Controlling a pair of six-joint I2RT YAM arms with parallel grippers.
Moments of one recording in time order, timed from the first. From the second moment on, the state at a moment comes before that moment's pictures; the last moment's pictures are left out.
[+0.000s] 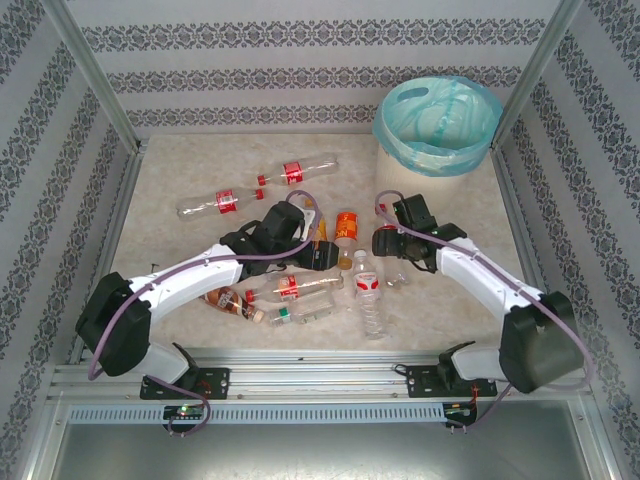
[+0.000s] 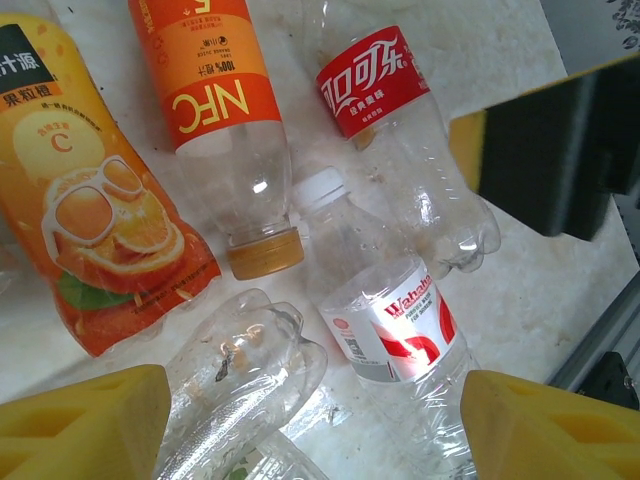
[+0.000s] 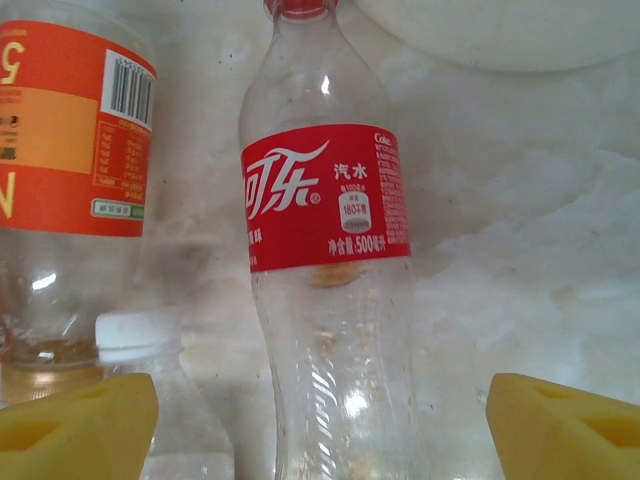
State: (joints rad) left arm -0.72 1.47 1.01 -0.30 0.23 -0.56; right arm 0.37 1.36 0.89 -0.58 0.08 0.39
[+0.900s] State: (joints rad) left arm -0.72 1.43 1.02 -0.33 0.20 -0.54; right arm 0.36 1.59 0.96 -0.48 0.08 0.36
